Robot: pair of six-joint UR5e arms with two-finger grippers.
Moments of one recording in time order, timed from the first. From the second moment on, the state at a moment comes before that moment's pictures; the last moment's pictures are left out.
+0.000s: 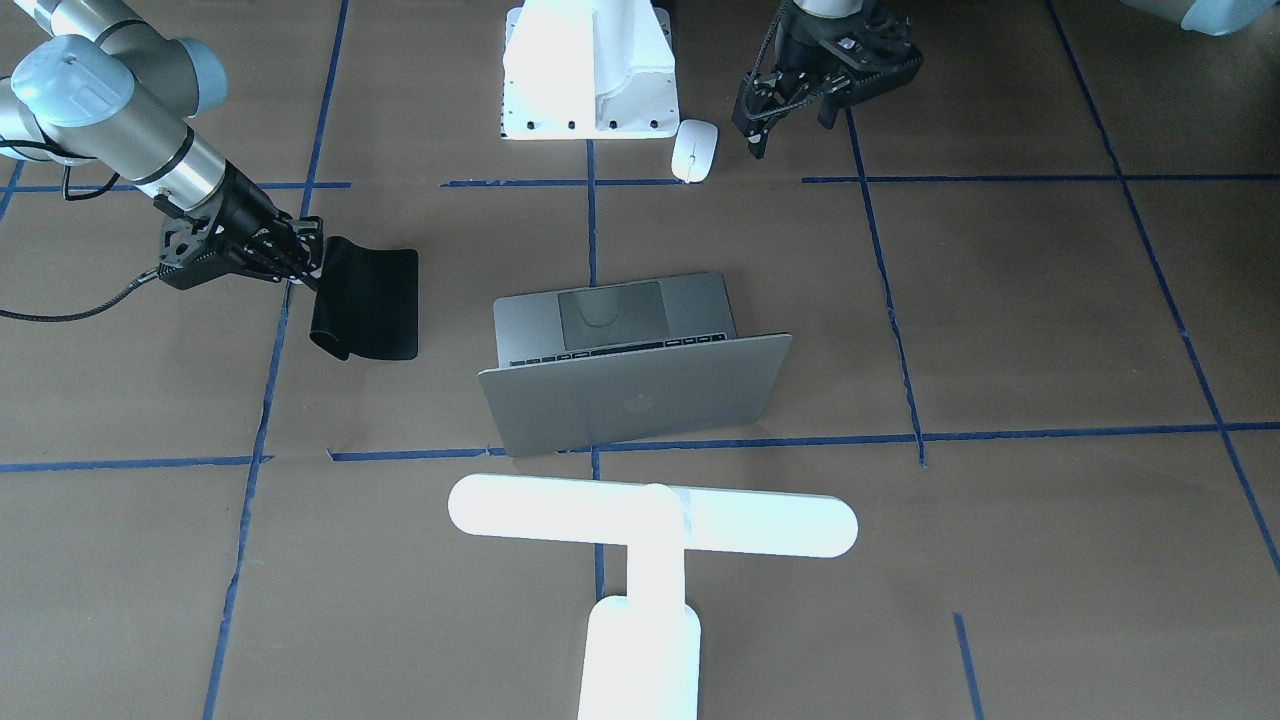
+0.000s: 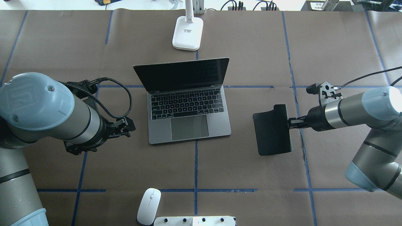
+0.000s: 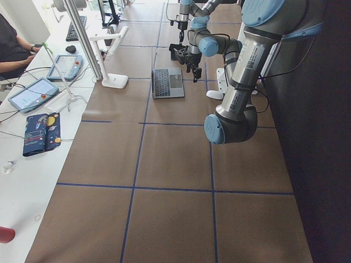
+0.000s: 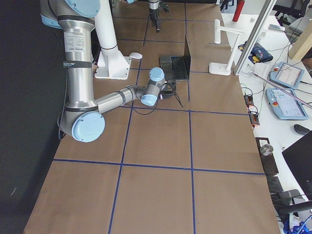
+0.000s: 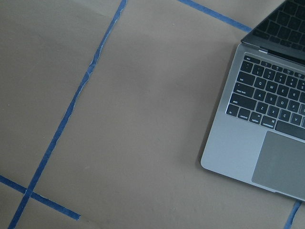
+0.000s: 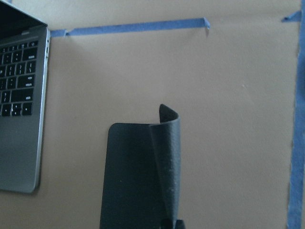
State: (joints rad) left arm -0.51 -2.01 -2.29 -1.15 -1.85 -1.65; right arm 0.69 -1.50 1.77 -0.75 2.07 1.15
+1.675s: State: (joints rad) left arm -0.49 -1.99 -2.28 -1.17 -1.85 -1.57; right arm 0.86 -1.27 1.55 -0.79 2.25 1.17
